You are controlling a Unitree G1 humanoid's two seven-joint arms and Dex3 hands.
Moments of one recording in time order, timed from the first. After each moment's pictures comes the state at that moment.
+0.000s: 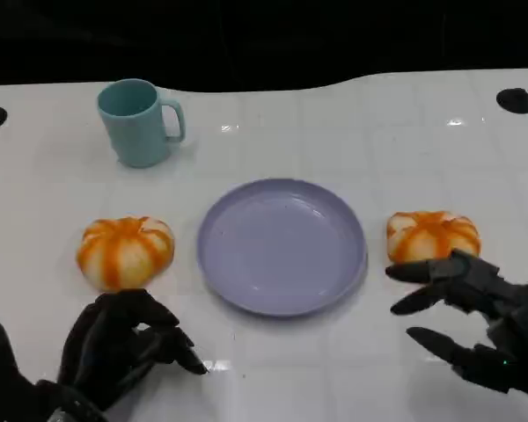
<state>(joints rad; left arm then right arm) -0.22 -0.03 0.27 0.75 -0.47 -0.17 -0.82 0.09 -0.18 0.02 0.06 0.04 -0.56 0.35</state>
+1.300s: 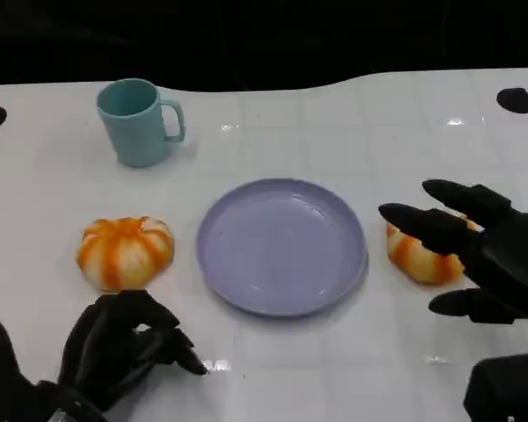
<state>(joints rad) -0.22 -0.03 0.27 0.77 -0.47 -0.18 -0.82 -0.17 -0.44 0.13 0.06 -0.76 -0.44 0.06</state>
